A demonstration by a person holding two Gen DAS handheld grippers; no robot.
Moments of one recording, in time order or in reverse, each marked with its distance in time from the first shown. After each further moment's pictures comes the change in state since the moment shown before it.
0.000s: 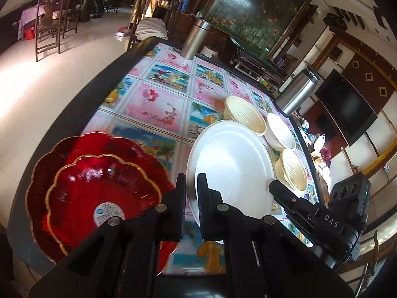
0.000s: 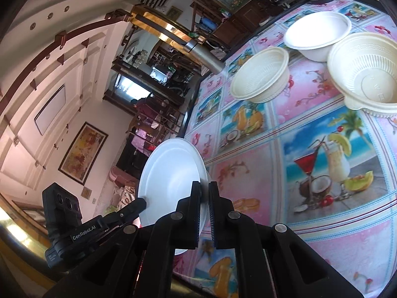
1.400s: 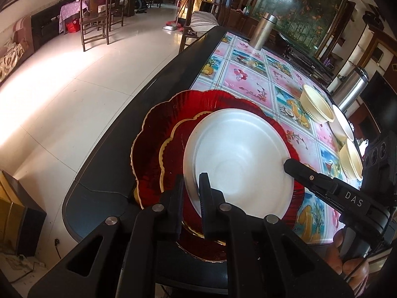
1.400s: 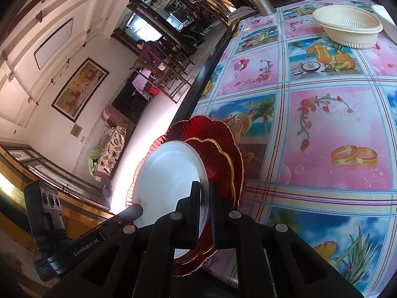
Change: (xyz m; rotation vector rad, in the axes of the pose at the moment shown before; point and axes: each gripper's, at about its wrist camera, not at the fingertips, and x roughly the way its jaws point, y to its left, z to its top) left arm -0.004 0.101 -0.050 -0.049 0.029 0.276; right arm 0.118 0.088 -0.084 -0.217 0.275 -0.062
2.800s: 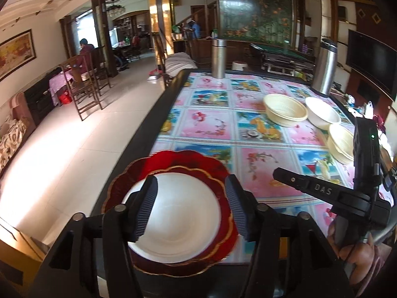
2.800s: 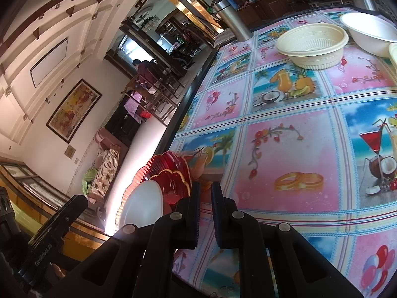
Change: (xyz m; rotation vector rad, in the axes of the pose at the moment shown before) left arm -0.044 -0.120 0.009 0.321 -0.226 0.073; right arm -0.054 -0.045 0.010 0.058 -0.146 -0.044
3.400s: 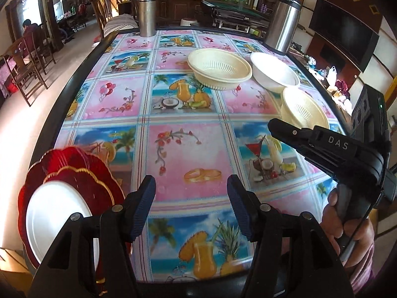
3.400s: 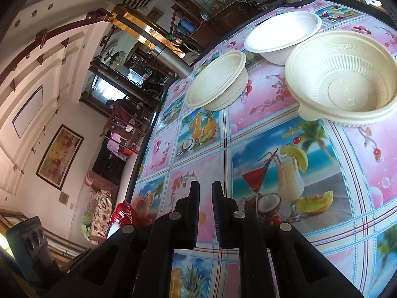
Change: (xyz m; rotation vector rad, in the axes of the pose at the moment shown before) left arm 0.063 -0.094 0.036 0.081 0.265 -0.256; right arm -0.077 -0.116 0.042 0.216 -0.136 -0.069
